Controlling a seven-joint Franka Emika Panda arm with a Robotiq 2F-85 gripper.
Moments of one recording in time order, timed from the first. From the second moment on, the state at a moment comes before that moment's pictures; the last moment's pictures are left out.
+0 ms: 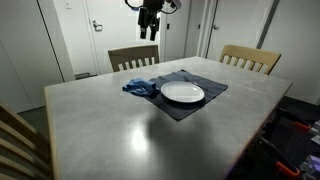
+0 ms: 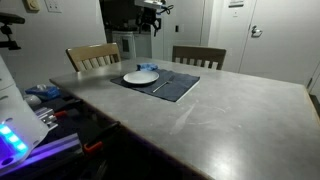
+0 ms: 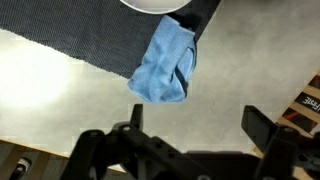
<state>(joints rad) 0.10 0.54 0.10 -1.50 0.16 2.05 -0.41</state>
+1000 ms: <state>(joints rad) 0.14 0.65 0.12 -1.50 0.09 2.04 -0.24</state>
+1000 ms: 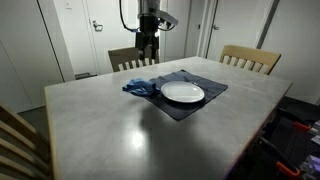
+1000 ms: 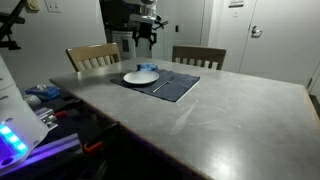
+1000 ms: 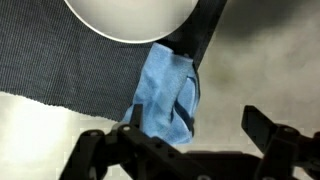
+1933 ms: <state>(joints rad) 0.23 0.80 0.12 -1.43 0.06 2.06 -0.04</state>
